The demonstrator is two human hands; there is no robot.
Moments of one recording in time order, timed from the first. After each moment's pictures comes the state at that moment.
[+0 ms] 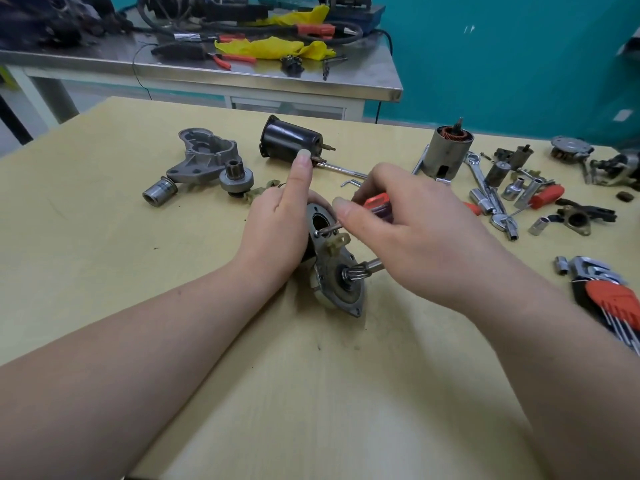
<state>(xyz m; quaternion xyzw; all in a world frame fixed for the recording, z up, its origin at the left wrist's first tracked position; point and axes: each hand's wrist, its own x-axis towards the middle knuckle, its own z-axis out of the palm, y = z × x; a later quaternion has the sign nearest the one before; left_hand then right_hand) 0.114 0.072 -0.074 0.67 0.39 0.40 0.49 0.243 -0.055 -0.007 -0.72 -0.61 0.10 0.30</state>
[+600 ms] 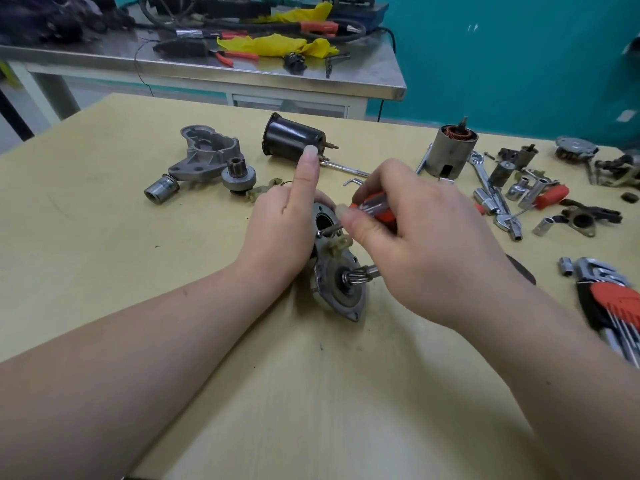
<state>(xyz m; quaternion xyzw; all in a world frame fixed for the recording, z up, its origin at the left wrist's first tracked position) 0.116 0.069 -0.075 0.68 0.38 0.42 0.46 0.230 -0.063 -0.010 -0.71 -0.64 -0.01 0.30</state>
